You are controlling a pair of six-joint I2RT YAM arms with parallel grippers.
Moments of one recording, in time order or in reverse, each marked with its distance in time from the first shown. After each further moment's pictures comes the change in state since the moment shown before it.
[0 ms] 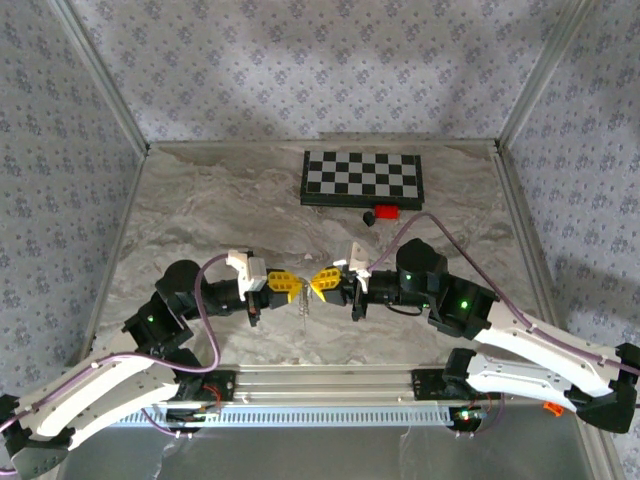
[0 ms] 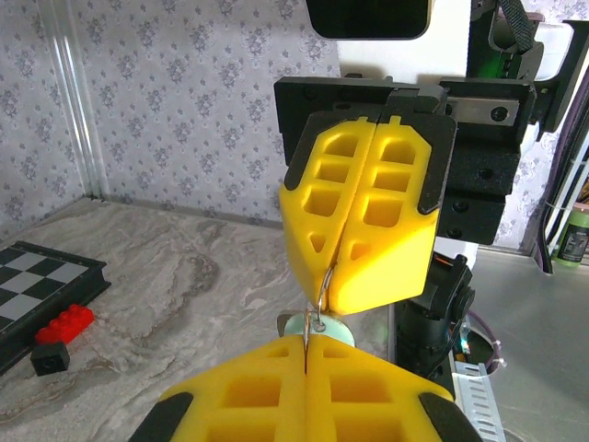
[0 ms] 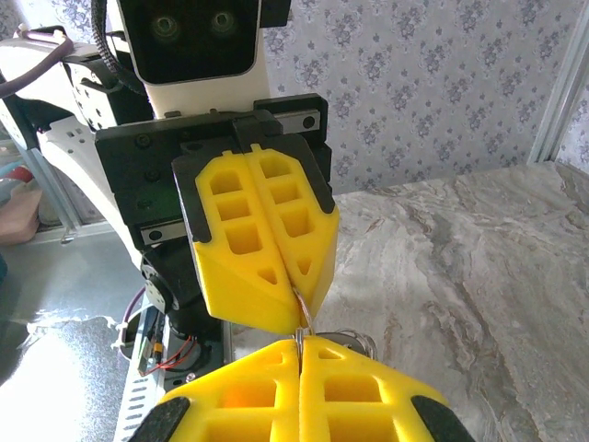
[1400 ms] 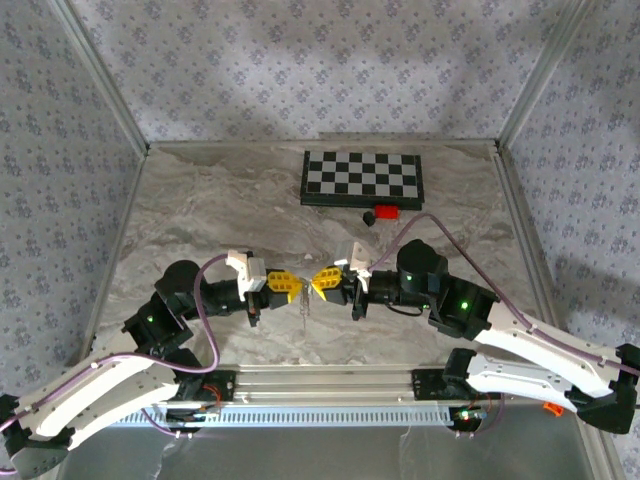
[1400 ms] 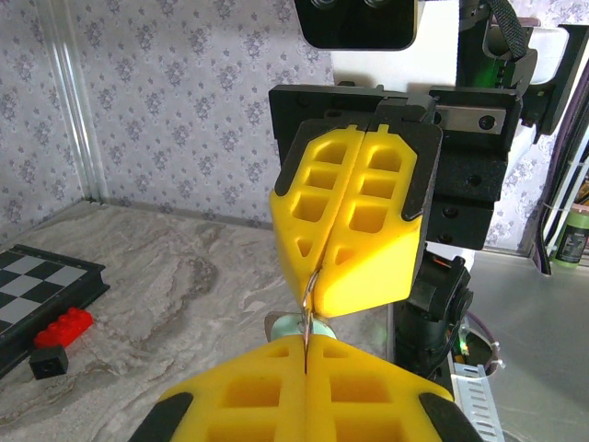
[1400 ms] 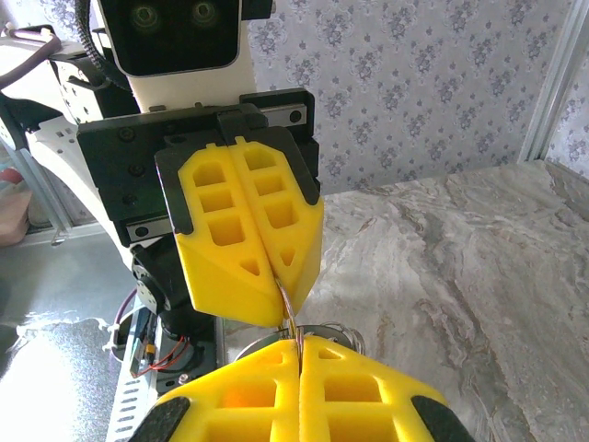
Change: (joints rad) left arm -0.002 -0.001 0.000 0.003 0.000 0.000; right arm -0.002 -0.006 -0.011 0.008 0.014 0.000
